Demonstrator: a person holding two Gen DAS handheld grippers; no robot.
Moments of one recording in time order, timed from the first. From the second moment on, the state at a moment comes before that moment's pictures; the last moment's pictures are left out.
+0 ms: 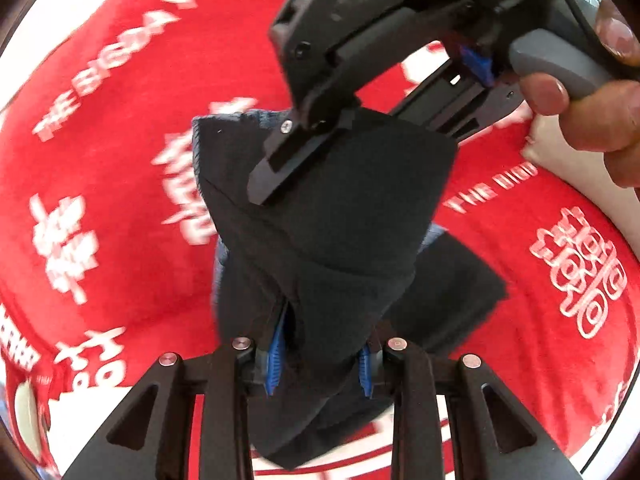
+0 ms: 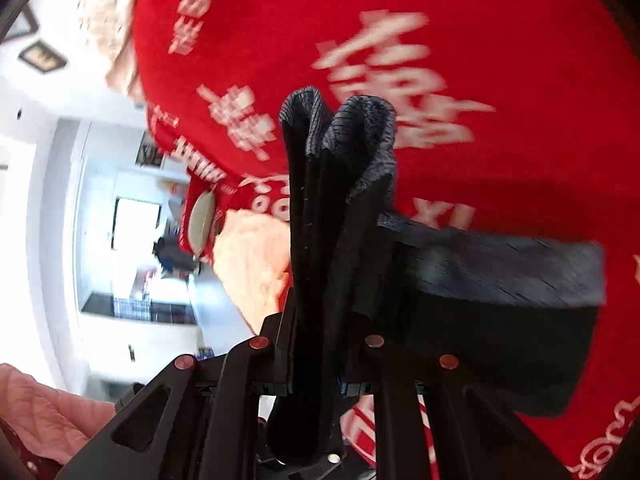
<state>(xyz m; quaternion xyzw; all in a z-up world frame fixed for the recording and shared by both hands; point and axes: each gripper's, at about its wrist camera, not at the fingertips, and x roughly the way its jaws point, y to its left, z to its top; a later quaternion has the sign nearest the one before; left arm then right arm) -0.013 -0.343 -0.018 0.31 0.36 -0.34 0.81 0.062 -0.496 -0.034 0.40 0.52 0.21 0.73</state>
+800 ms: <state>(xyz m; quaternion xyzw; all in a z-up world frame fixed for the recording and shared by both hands) -0.001 -0.324 -0.056 0.27 0.48 -0.34 0.77 -0.017 -0.550 -0.144 0.34 0.60 0.04 0.73</state>
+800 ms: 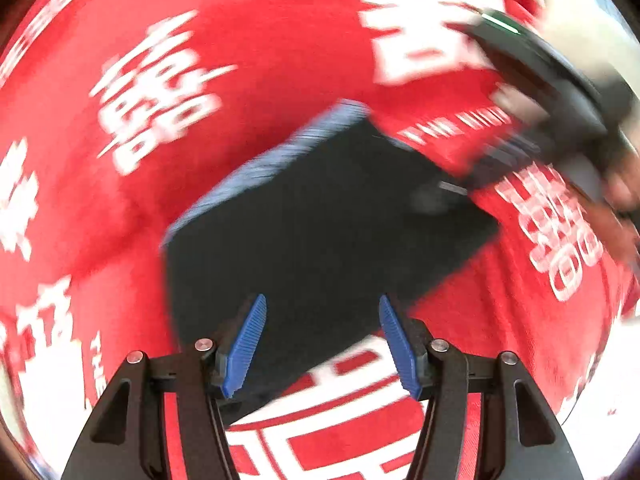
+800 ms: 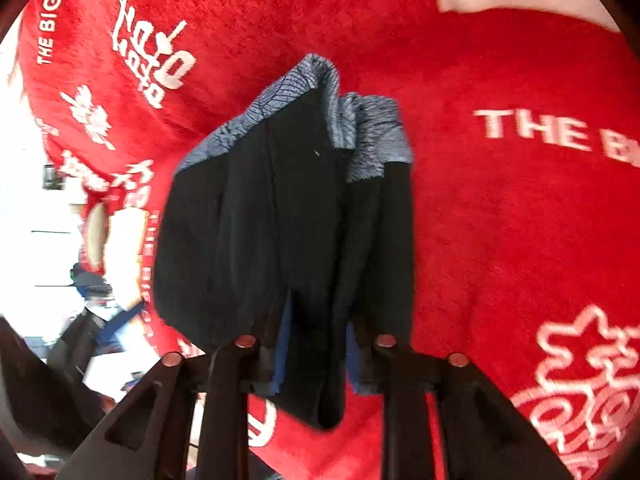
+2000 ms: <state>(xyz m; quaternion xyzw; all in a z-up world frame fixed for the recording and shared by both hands) 0.078 -0.253 -0.125 0.11 0.62 -0.22 0.74 -0.010 -0.470 -0.109 0.13 0.60 -0.11 0.78</state>
